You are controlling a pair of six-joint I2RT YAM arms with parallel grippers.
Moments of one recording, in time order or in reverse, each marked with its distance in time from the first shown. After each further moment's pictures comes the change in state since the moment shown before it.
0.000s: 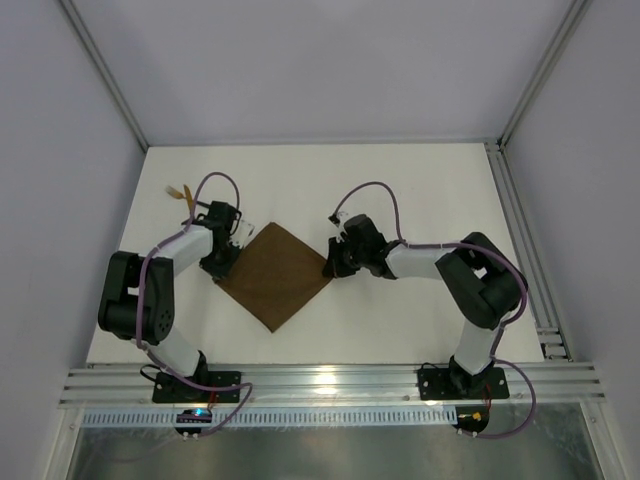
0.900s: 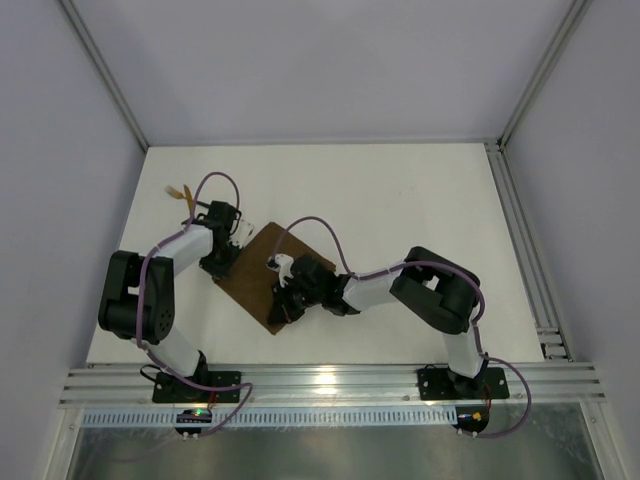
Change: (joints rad) left arm 0.002 0.003 0.002 0.002 -0.001 0.000; right arm 0.377 0.180 0.084 0.254 -0.115 0.085
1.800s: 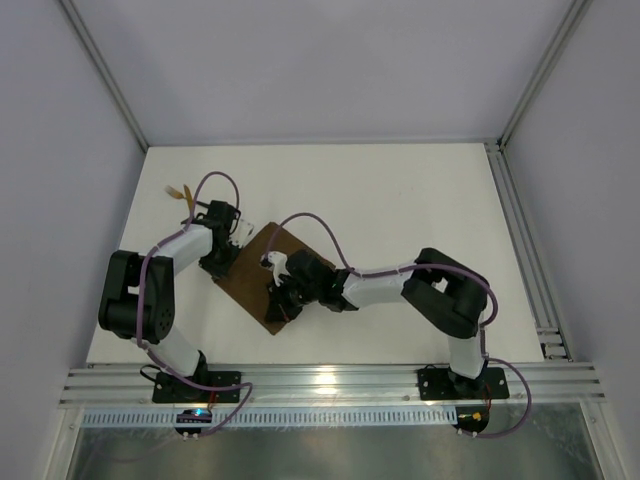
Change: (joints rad) left arm 0.005 0.004 0.005 -0.001 0.005 0.008; right arm 0.013 -0.094 0.053 -0.143 -0.020 -0.083
